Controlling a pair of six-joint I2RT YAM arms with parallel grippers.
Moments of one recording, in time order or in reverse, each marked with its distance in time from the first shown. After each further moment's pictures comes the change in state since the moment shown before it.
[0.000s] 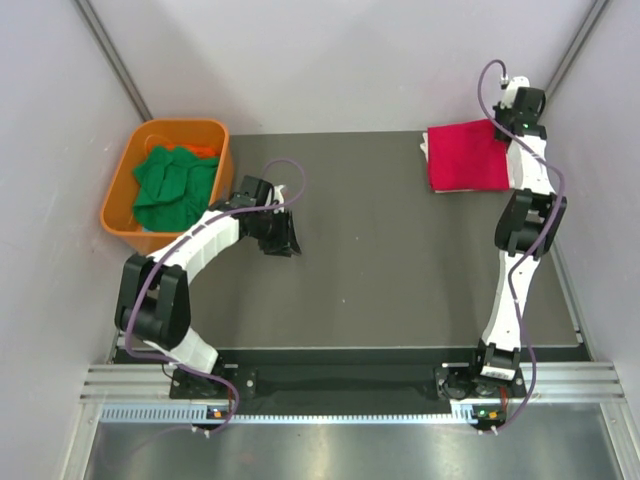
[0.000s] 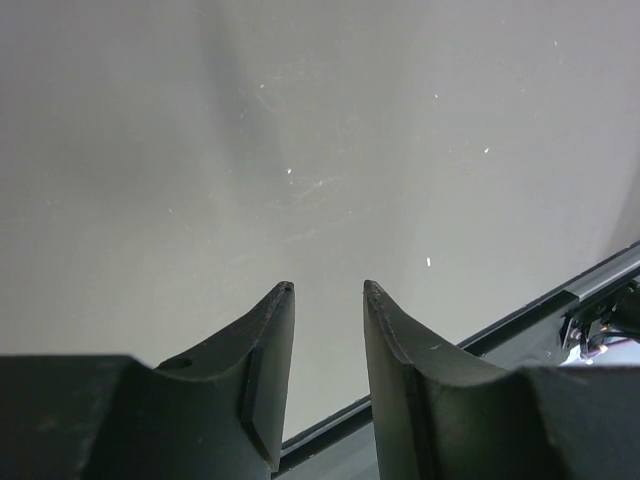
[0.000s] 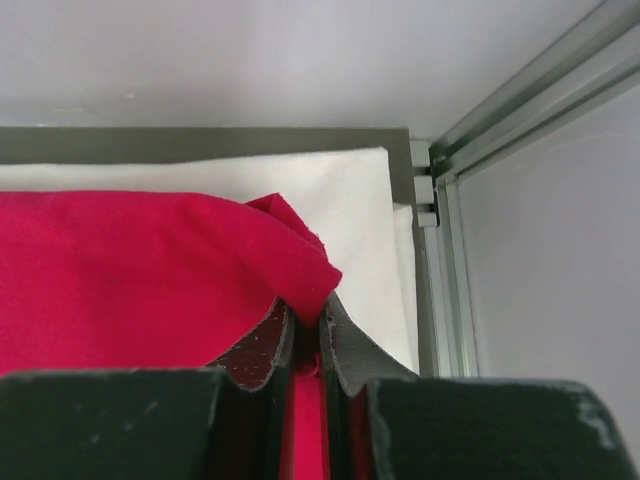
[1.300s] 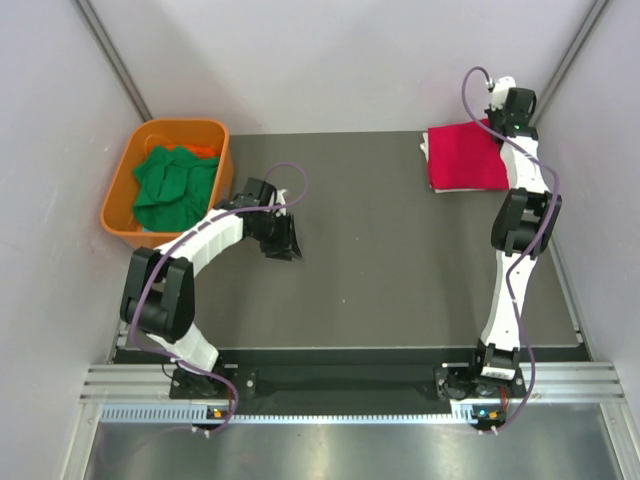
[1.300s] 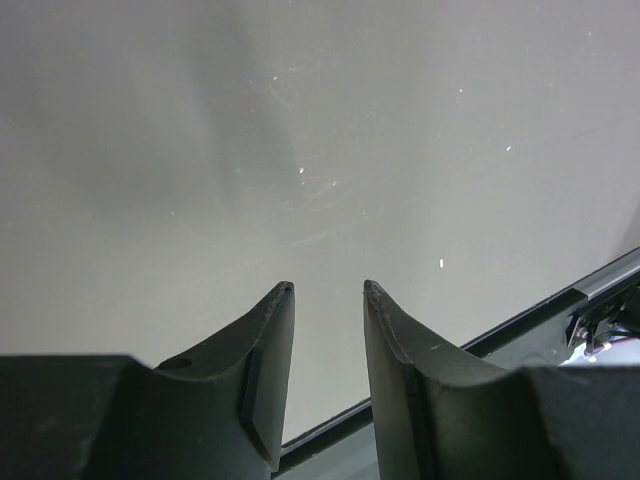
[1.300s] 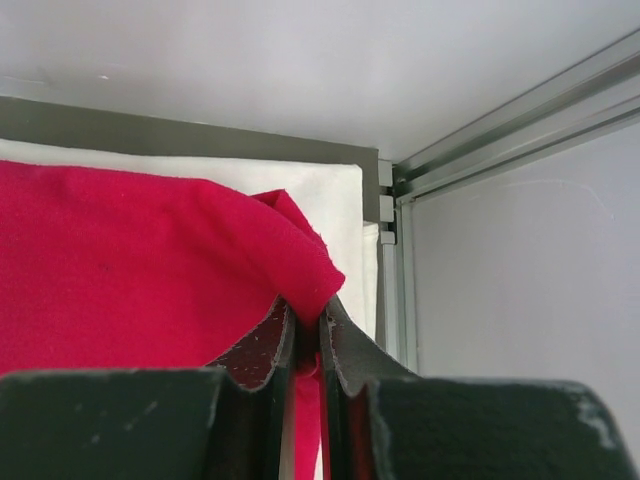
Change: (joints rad) left arm 0.000 0.050 0.000 0.000 0.005 0.000; right arm 0.039 0.012 -0.016 0.065 0.079 -0.187
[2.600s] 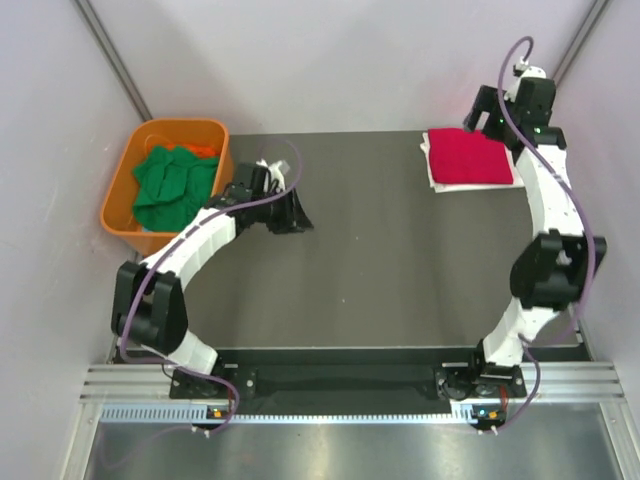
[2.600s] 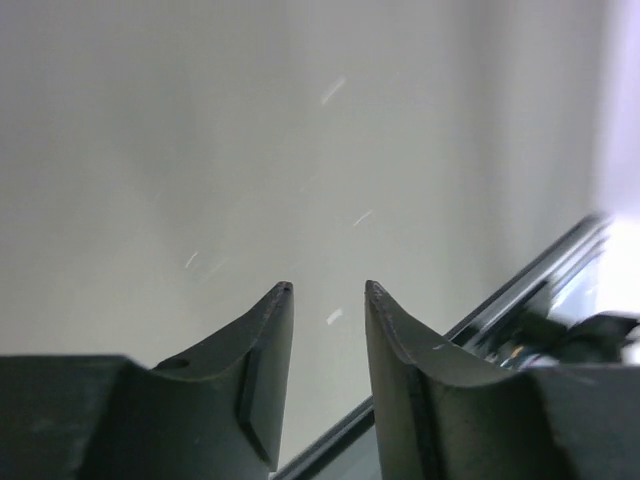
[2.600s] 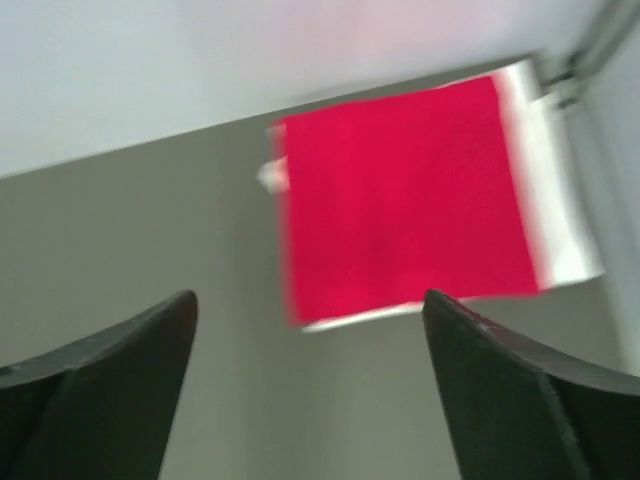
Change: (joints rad) left arm 0.001 -0.058 0.038 0.164 0.102 -0.098; right arm 0.072 -0.658 -0.532 -0.115 -0.106 0.582
